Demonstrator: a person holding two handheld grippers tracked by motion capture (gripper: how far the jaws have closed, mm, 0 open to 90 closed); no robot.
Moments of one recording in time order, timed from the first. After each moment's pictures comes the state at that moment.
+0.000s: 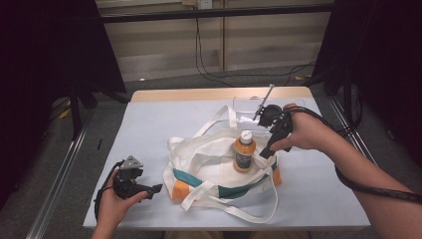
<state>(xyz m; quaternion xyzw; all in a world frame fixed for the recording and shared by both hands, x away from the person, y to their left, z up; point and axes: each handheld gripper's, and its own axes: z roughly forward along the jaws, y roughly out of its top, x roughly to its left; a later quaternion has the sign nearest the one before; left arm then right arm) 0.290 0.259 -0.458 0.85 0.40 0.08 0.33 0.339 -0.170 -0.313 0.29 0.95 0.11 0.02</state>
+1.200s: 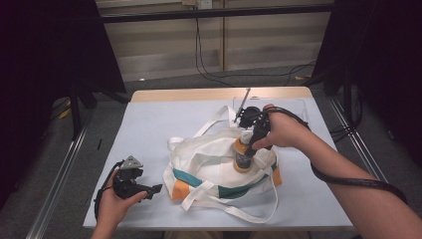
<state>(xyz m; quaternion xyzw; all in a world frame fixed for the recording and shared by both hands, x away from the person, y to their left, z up) 0.290 0.259 -0.460 0.85 0.40 0.09 0.33 0.360 -0.129 -0.332 0.26 0.96 0.09 0.02</state>
